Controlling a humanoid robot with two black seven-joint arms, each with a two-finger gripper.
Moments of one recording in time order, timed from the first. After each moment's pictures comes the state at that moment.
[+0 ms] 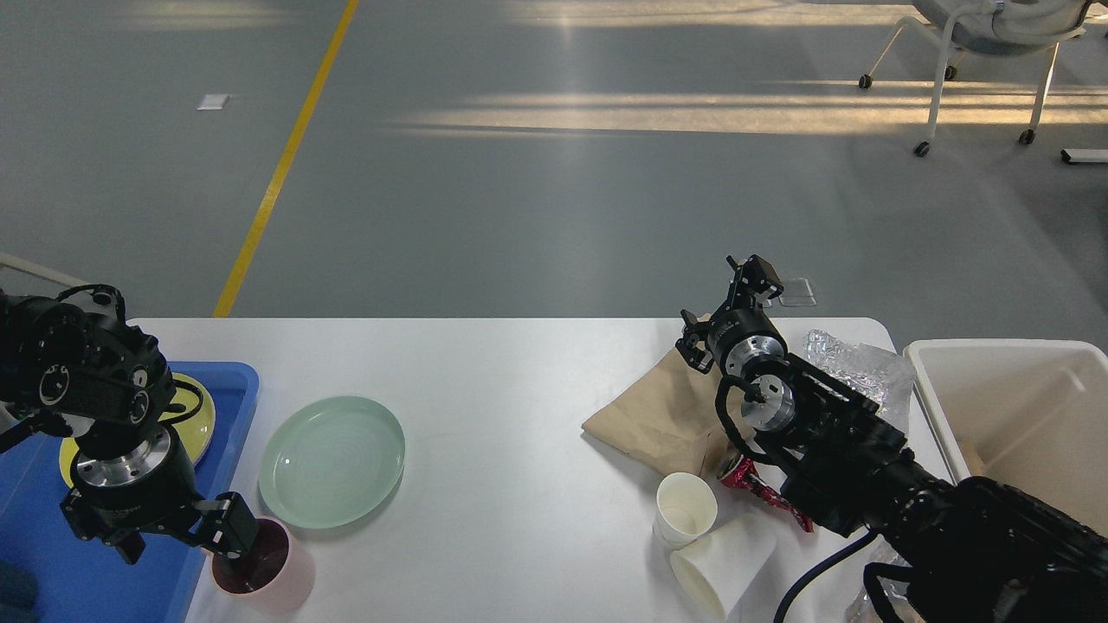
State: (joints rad) left arm -1.75 0.39 1.42 -1.43 0.31 -0.58 -0.03; right arm 0.79 0.06 0.64 0.34 0.05 0.00 0.26
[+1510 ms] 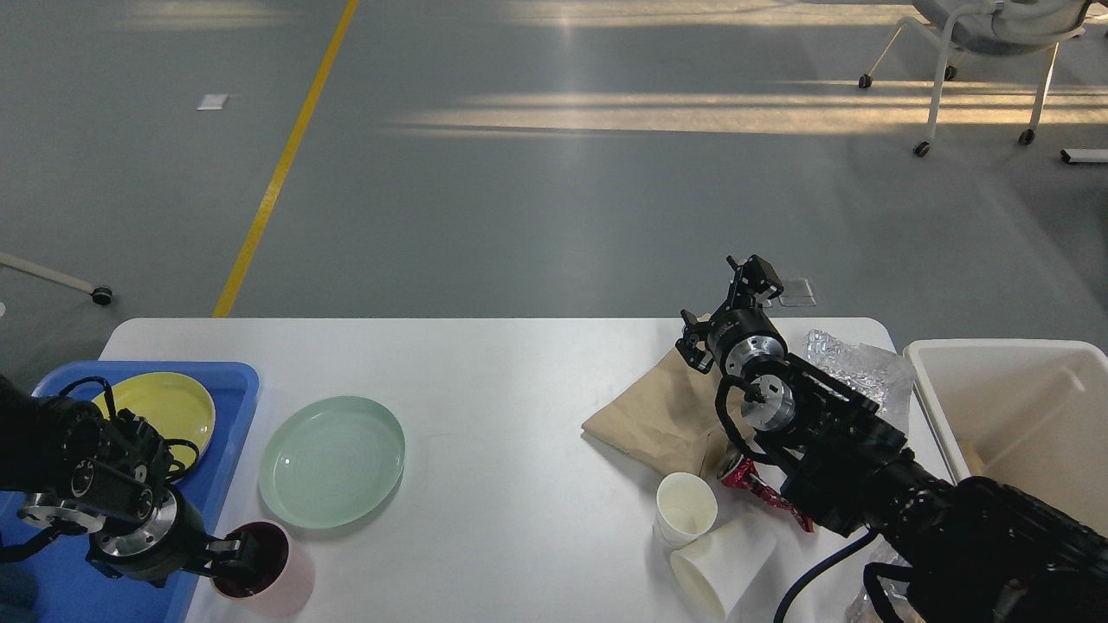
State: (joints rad) left arm -1.48 0.39 1.40 -1.35 0.26 -0.21 -0.04; right arm 0.79 0.06 0.64 0.34 0.05 0.00 0.26
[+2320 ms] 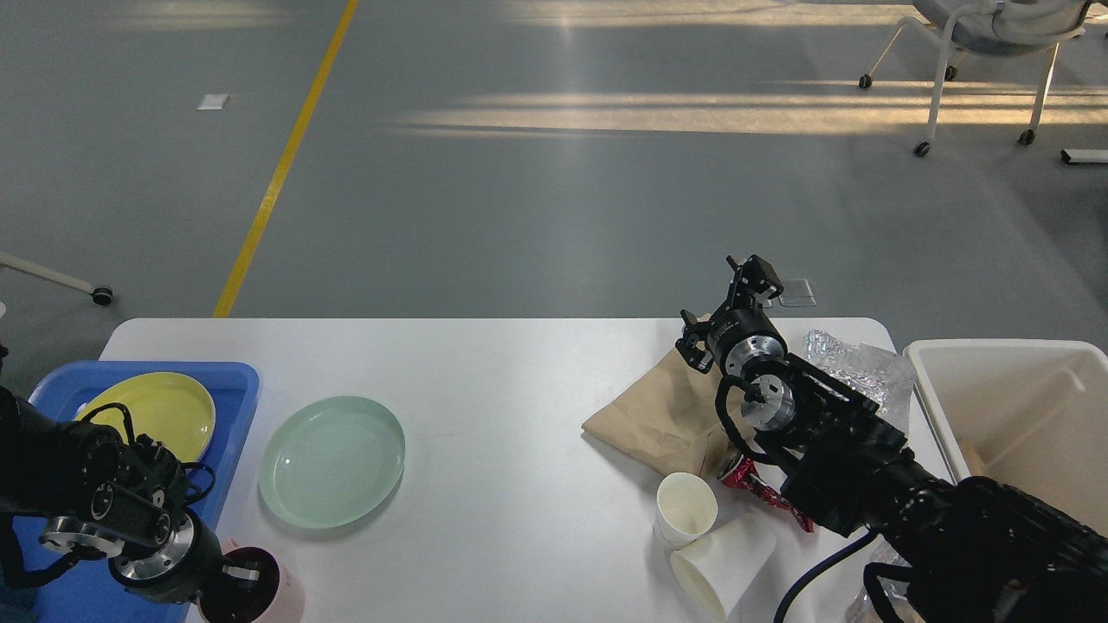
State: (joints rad) left arm -1.42 0.37 1.36 -1.34 0.26 -0.19 -0.03; right arm 0.79 0.06 0.64 0.34 0.05 0.00 0.26
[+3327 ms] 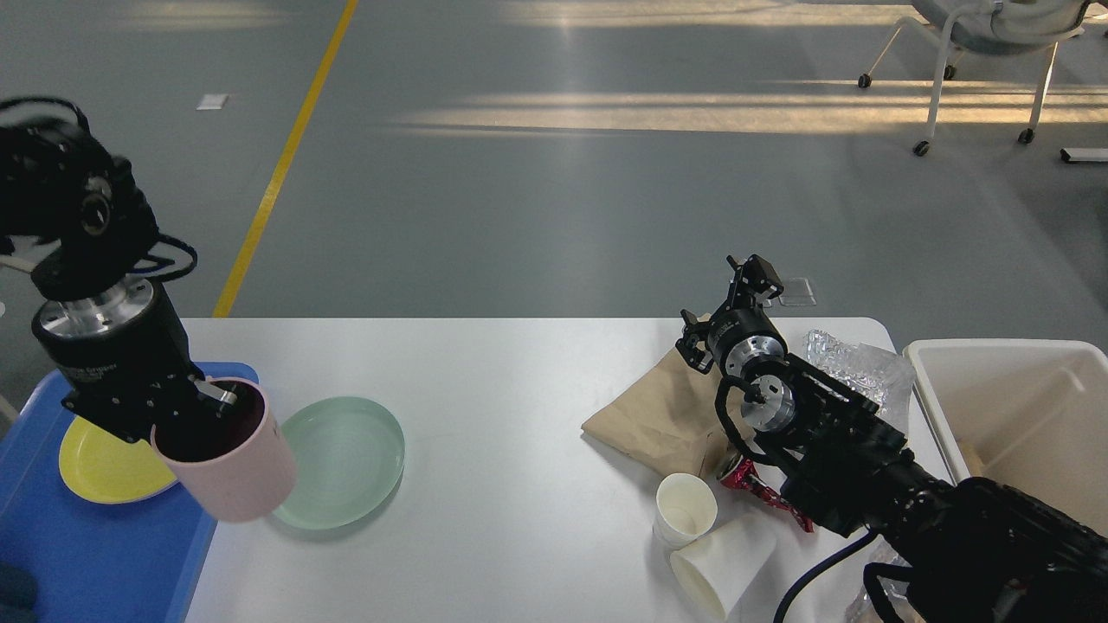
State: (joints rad) left arm -2.22 0.44 1.38 -1.49 0.27 -0.95 -0.04; right arm 0.79 0.06 0.64 0.34 0.05 0.00 0.26
